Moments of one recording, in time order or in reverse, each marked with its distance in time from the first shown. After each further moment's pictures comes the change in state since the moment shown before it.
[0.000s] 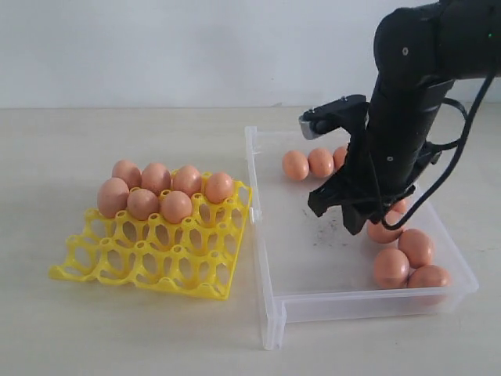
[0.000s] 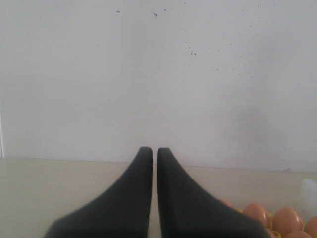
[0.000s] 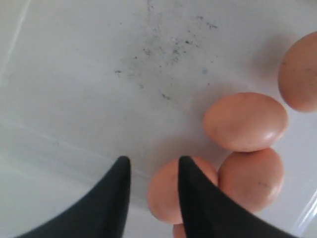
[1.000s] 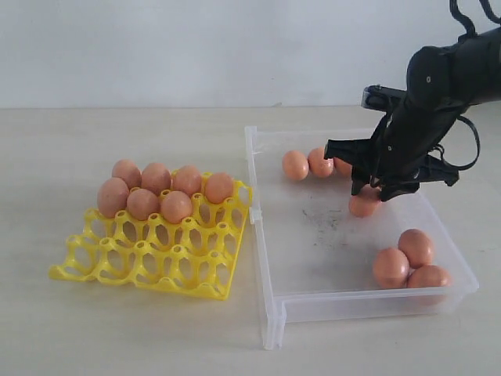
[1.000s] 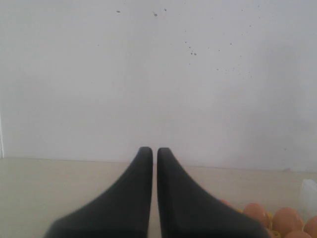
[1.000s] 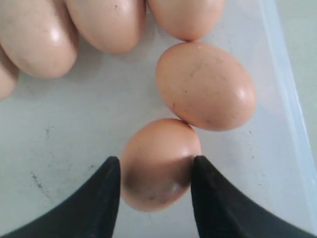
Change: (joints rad) left arm 0.000 0.000 0.000 0.000 0.000 0.000; right arm -0.172 0.140 -0.002 0.026 -0.368 0.505
